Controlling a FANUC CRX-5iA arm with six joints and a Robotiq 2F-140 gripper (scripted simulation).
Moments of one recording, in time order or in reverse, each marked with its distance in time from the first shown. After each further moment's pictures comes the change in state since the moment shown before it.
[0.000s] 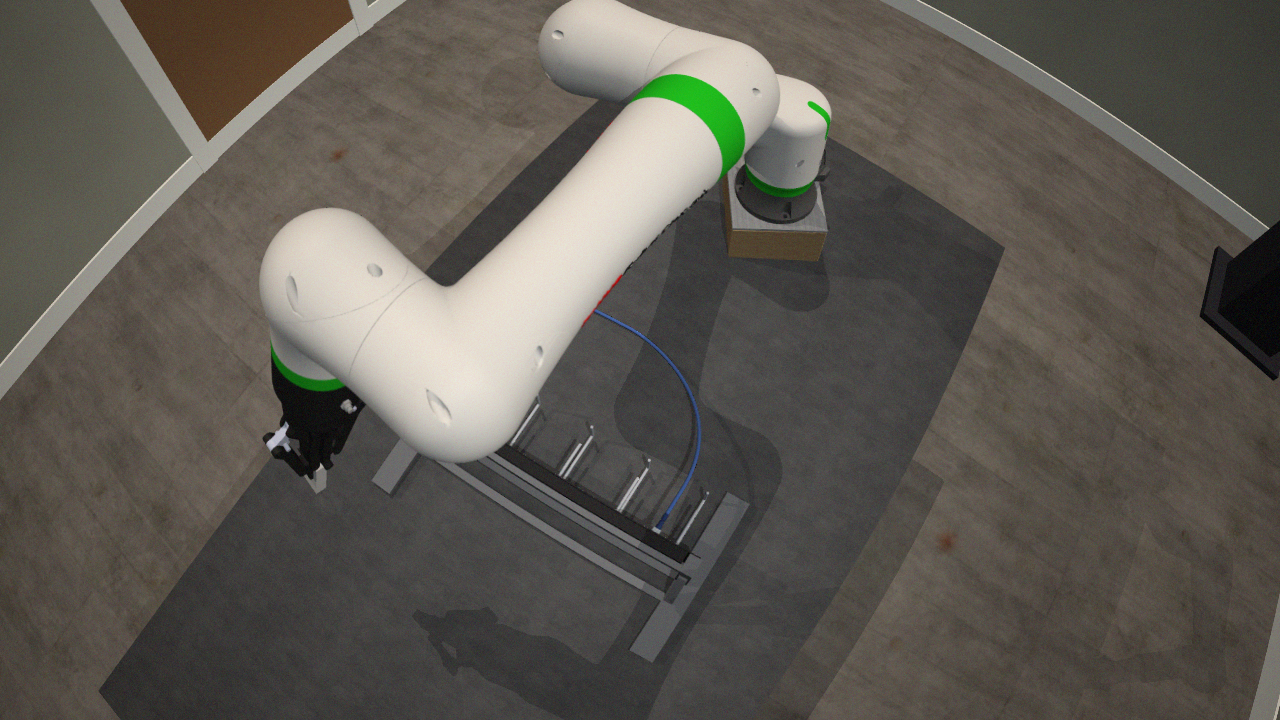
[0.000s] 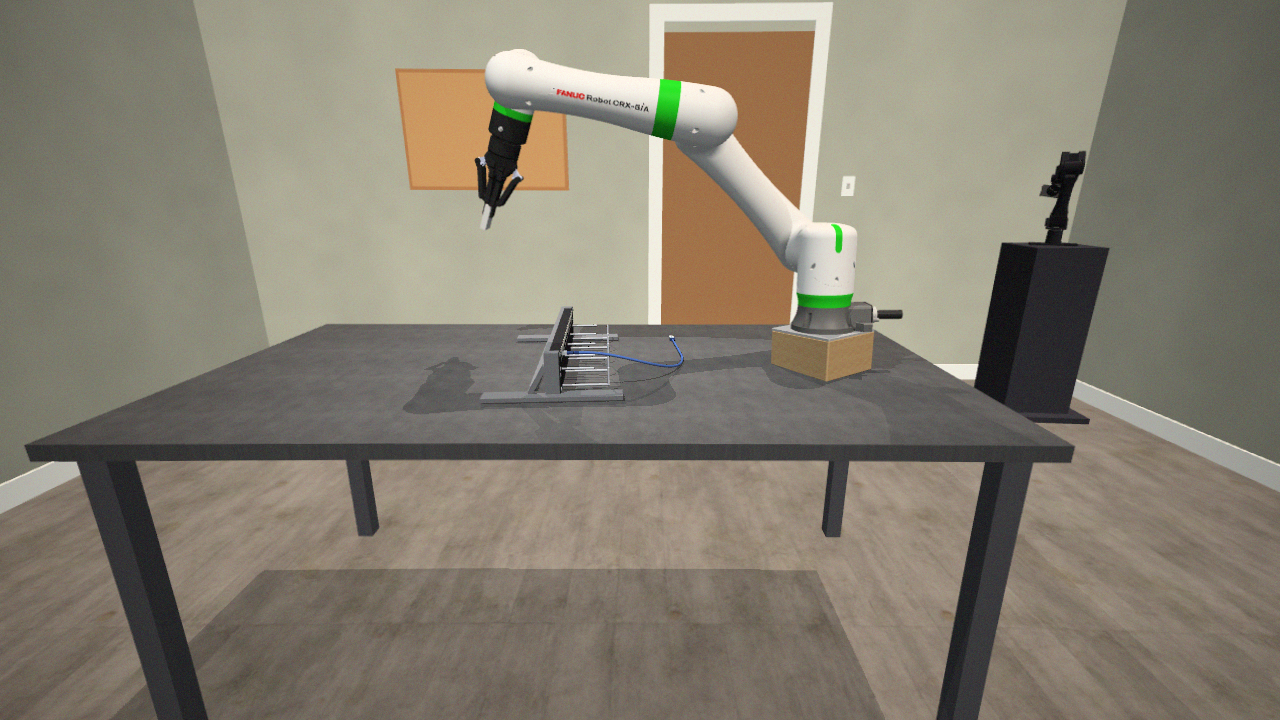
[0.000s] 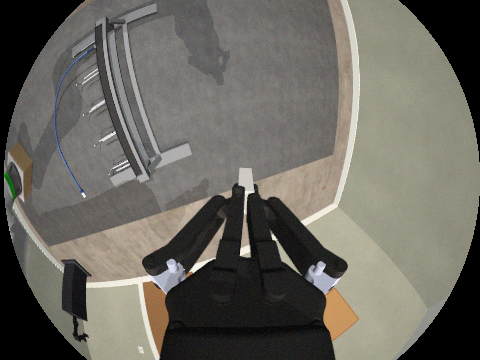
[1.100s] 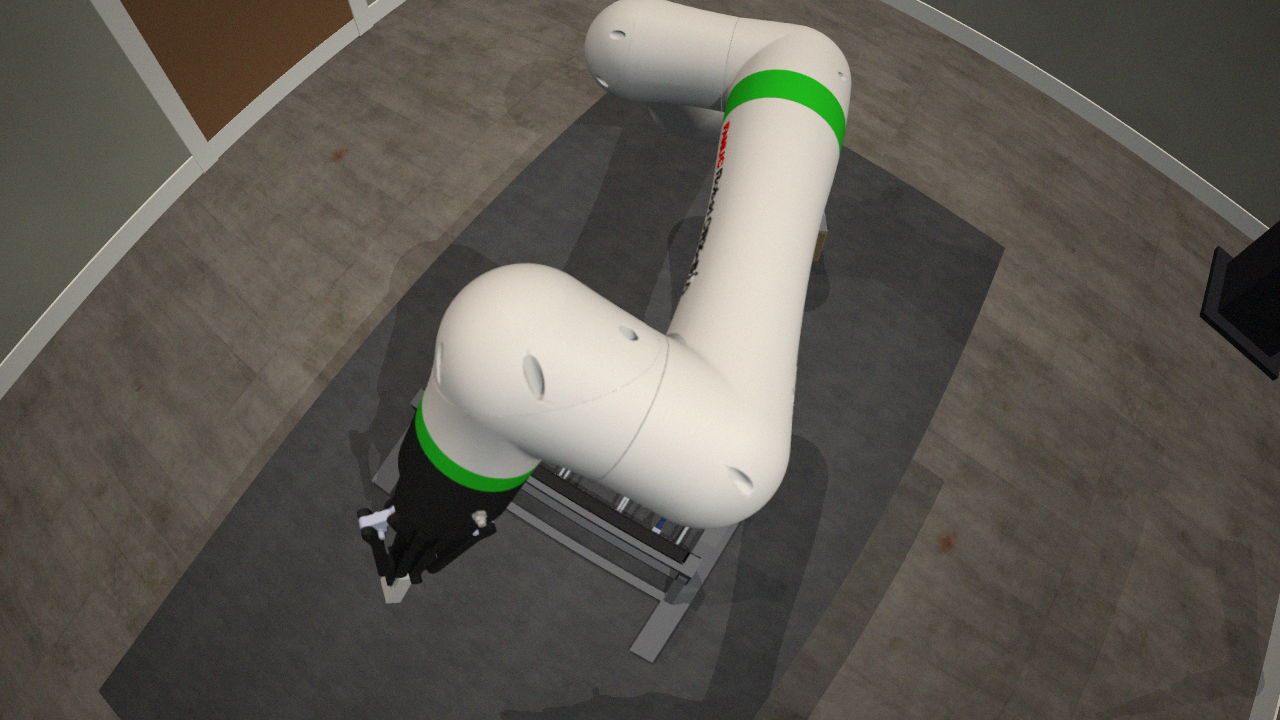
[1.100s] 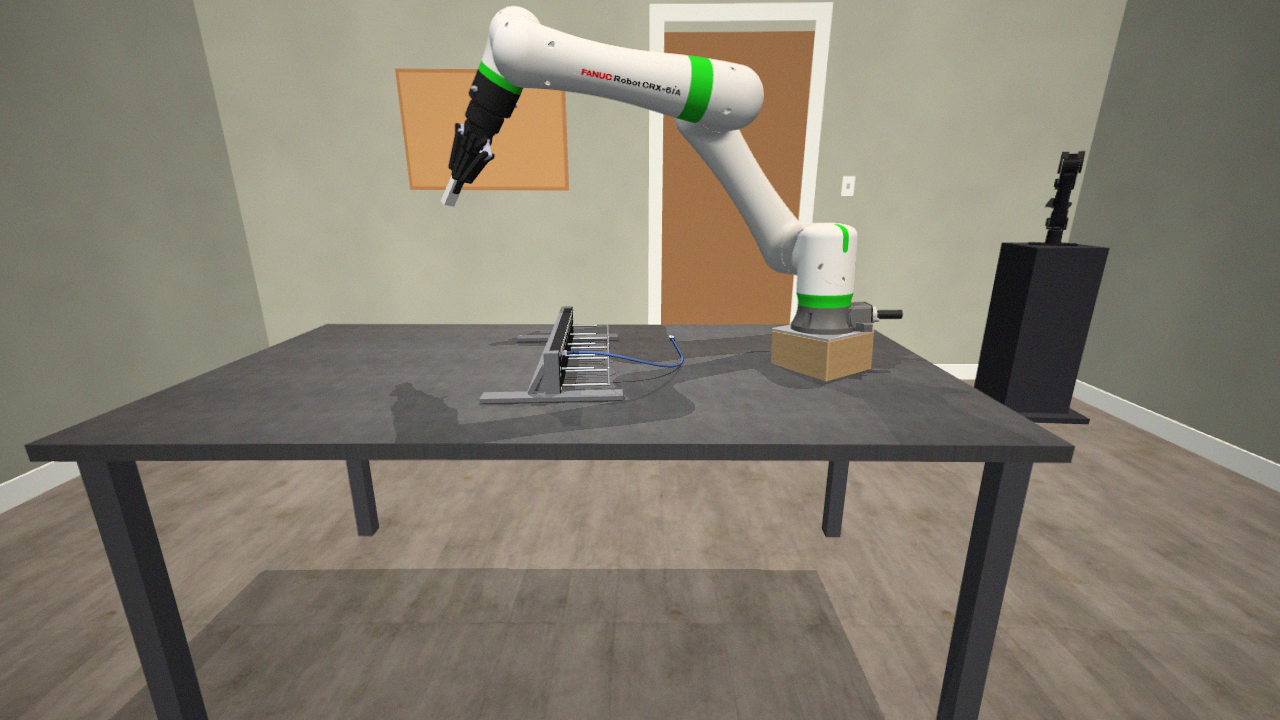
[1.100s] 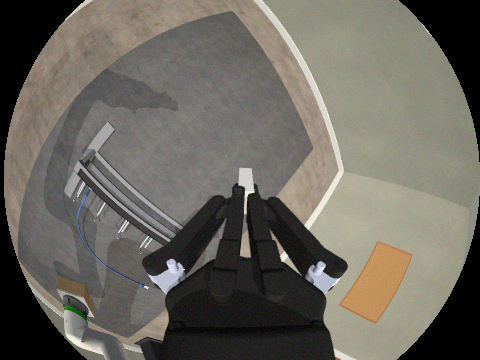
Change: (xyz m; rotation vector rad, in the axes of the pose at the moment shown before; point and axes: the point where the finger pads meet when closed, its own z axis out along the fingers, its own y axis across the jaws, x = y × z) arm 0.171 0.021 -0.084 -0.172 0.073 0.488
